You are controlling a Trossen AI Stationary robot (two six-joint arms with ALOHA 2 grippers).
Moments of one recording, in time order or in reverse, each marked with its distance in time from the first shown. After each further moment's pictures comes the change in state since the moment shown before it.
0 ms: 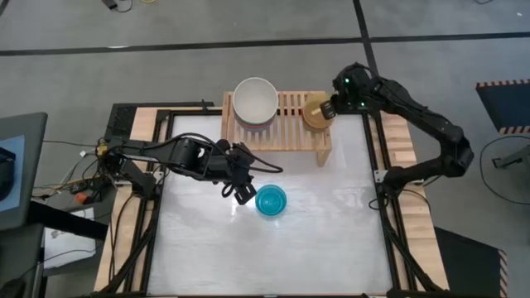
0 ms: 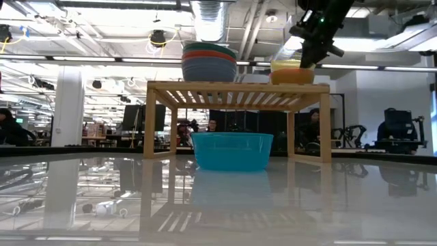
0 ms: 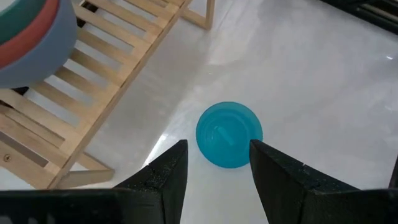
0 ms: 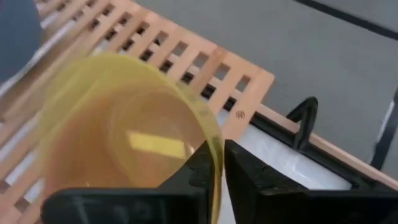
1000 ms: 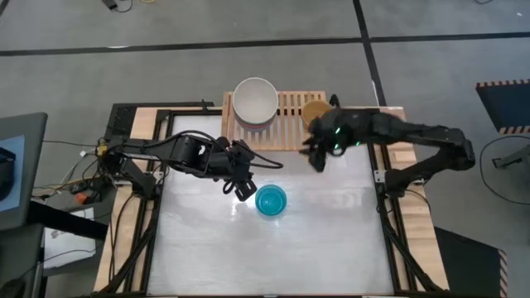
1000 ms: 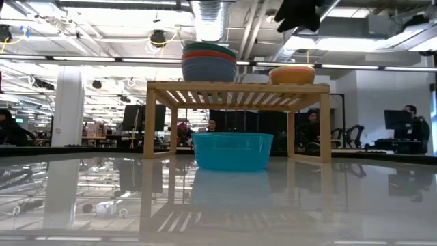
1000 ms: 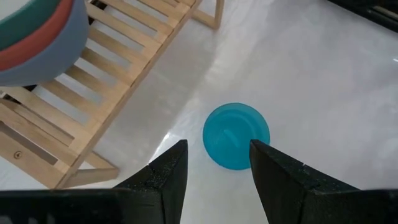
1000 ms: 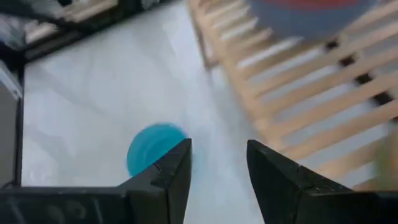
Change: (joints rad) left arm 0.020 -0.001 0.000 -0.011 -0.002 -0.004; right arm 0.578 -0.025 0.002 0.089 -0.099 0.061
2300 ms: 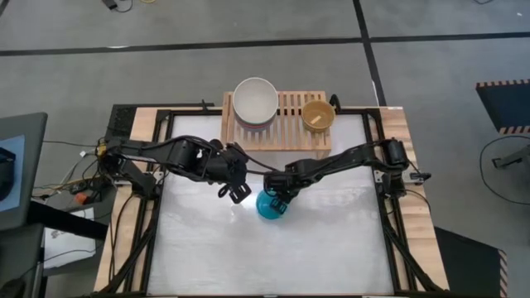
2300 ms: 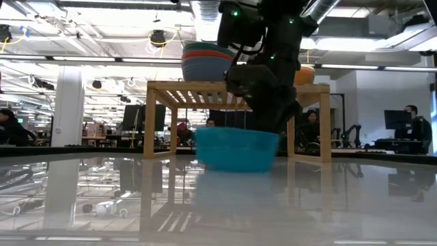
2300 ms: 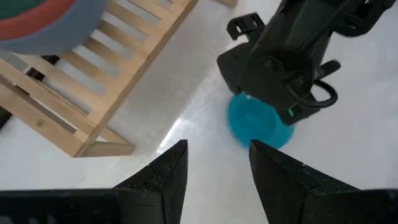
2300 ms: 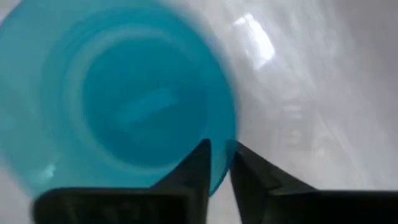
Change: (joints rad) left arm -0.029 -0.008 0.000 -0.109 -0.026 -0.066; right arm 0.207 0.663 -0.004 0.069 -0.021 0.321
